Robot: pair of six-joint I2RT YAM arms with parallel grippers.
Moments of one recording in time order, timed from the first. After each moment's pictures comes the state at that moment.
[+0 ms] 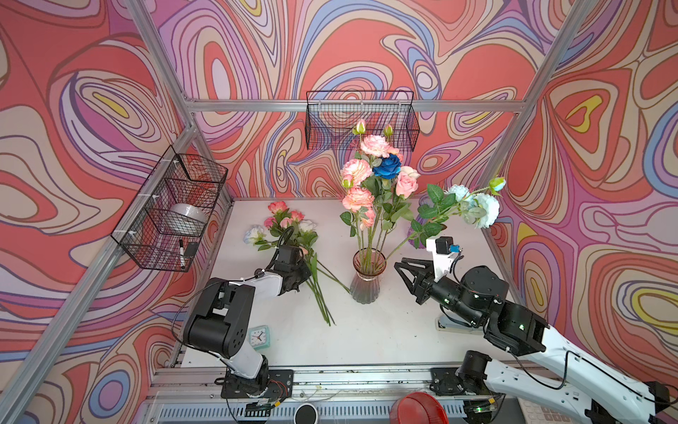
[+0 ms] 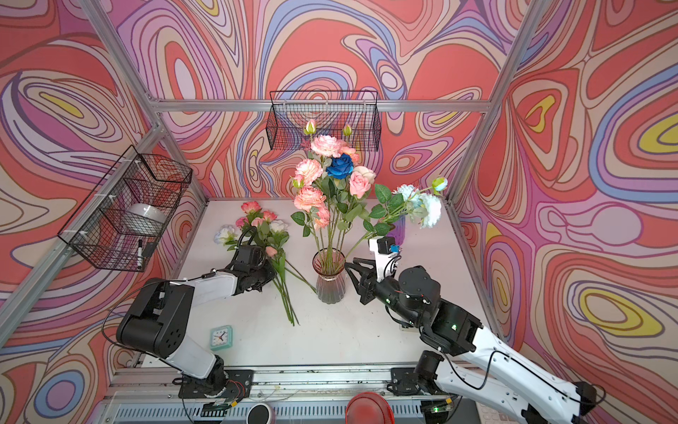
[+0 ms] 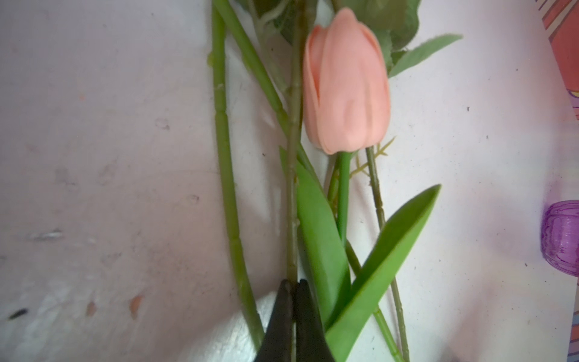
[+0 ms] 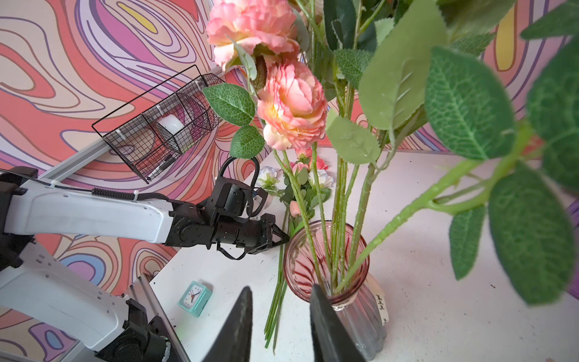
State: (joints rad) left arm -0.25 1.61 0.69 0.01 0.09 -0.81; right arm 0.92 0.71 0.88 -0.32 0.16 0.42
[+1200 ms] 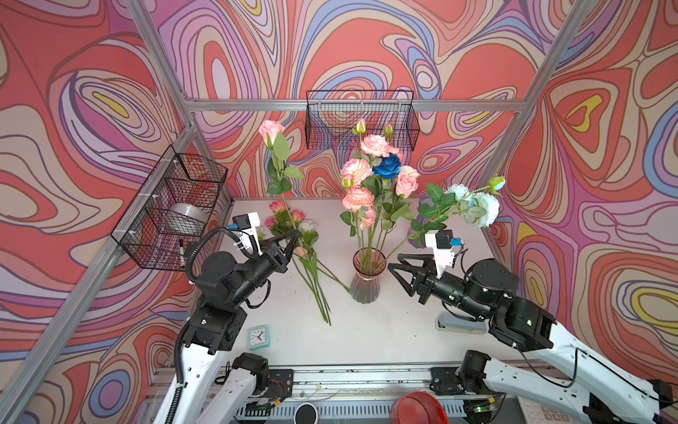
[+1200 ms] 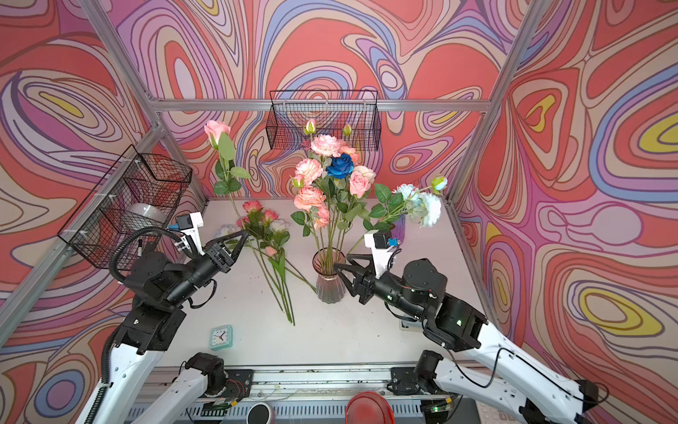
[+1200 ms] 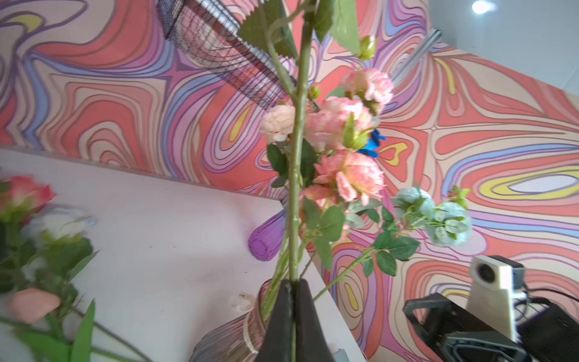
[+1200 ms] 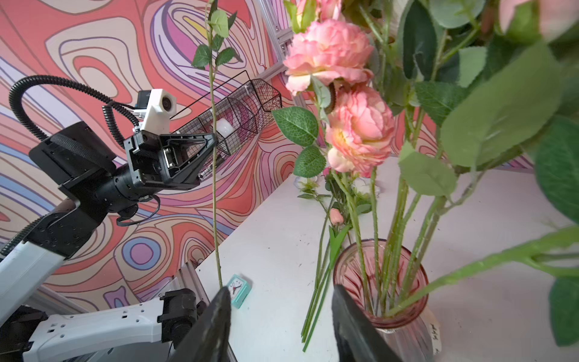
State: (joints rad) left arm -0.25 0.69 0.92 -0.15 0.45 -0.75; right arm 0.92 0.78 1.01 -0.32 -0.04 0.42
